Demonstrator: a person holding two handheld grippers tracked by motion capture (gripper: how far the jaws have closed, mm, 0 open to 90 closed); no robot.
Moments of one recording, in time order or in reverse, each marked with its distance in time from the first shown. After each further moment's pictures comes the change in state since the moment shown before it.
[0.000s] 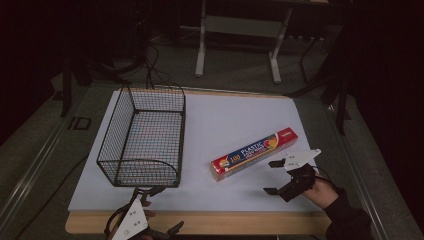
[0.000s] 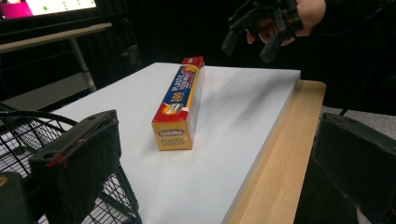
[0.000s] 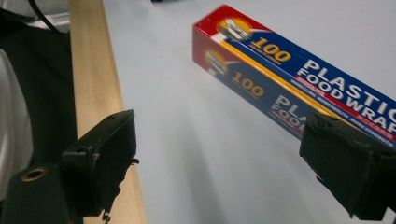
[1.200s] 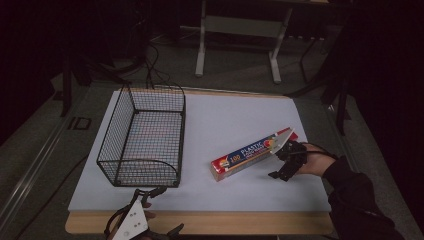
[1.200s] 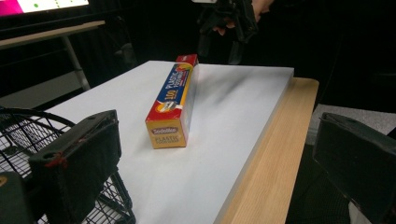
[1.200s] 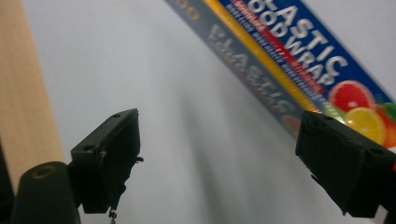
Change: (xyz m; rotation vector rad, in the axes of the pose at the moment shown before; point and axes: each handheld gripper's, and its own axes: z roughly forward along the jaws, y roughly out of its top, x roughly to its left) left arm -0.001 -0.001 -0.001 0.009 -0.022 0.005; right arm -0.053 0.032 0.018 0.436 -0.052 -0.102
